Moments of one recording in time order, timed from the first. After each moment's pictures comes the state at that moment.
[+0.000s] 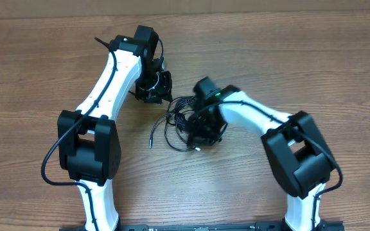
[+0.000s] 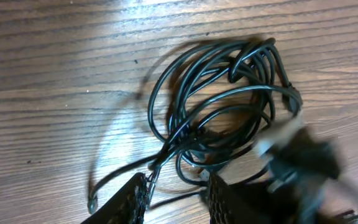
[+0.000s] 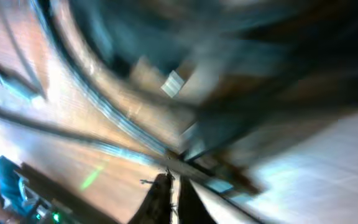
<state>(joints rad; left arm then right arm) -0.25 2.09 1.79 -1.24 0.33 -0.31 0.60 2.04 1.32 -0.82 -0.55 0.56</state>
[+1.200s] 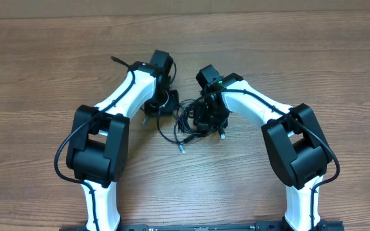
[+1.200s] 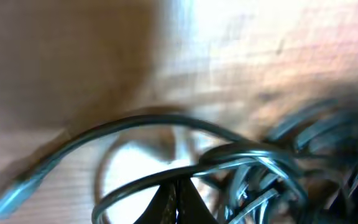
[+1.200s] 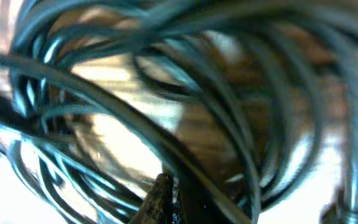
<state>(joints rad) -0.32 2.10 1.51 -0.90 0.19 -0.39 0.52 2.11 1.45 -0.86 -0.33 0.59</state>
